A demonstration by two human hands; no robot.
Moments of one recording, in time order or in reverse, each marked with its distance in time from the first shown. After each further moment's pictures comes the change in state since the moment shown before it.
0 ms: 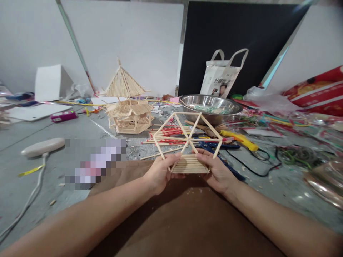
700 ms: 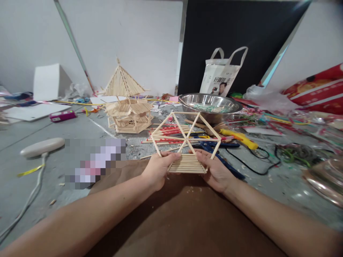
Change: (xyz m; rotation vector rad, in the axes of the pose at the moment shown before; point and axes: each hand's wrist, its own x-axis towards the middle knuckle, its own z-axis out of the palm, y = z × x) left_hand 0.002 0.003 0.004 0.047 0.179 0.023; right_hand -0.004 0.002 -0.001 -0.048 -0.113 -0.004
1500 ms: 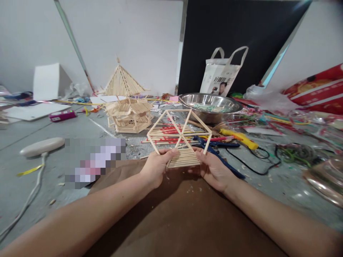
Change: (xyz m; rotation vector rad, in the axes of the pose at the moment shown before) left_hand 0.003 0.004 -0.002 -0.027 0.009 0.036; right_hand 0.002 0.000 -0.003 -0.071 0.000 0.004
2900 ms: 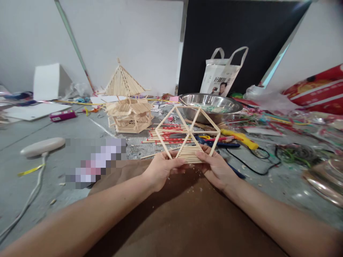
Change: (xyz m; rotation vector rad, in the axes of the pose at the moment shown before) left_hand -0.002 -0.005 -0.002 0.067 -0.249 0.010; right_hand 0.005 -0.001 -0.002 0.082 0.126 -0.128
